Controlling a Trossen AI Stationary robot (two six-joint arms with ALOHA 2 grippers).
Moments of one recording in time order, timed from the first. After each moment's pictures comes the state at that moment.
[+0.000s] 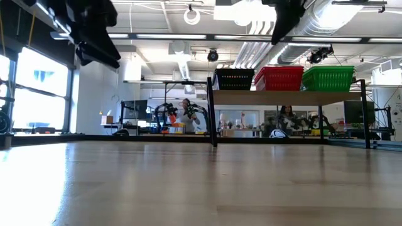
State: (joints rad) left arm 0.25 0.82 0.69 -0.60 -0.07 -0.38; right arm -0.35 1.34 1.52 -1.20 0.15 -0.06
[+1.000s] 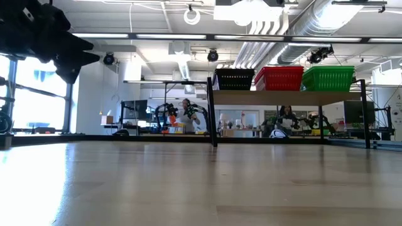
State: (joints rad) left arm 0.12 0.00 0.10 -0.21 -0.06 -0.31; right arm -0.17 1.27 1.52 -0.70 0.17 0.28
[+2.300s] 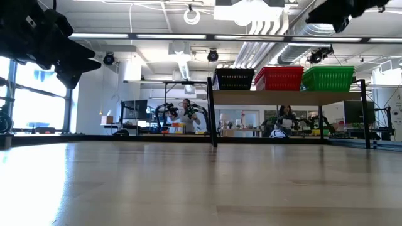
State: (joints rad) left arm 0.12 0.05 0.08 -0.18 -0.06 -0.31; right arm -0.10 0.46 0.71 -0.52 0.15 0.03
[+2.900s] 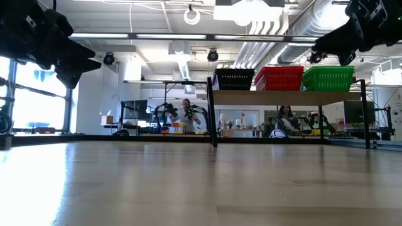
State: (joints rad) left arm 0.12 0.05 0.08 -0.18 -0.06 -0.31; right arm -0.10 0.15 0.31 -0.29 0.09 0.14
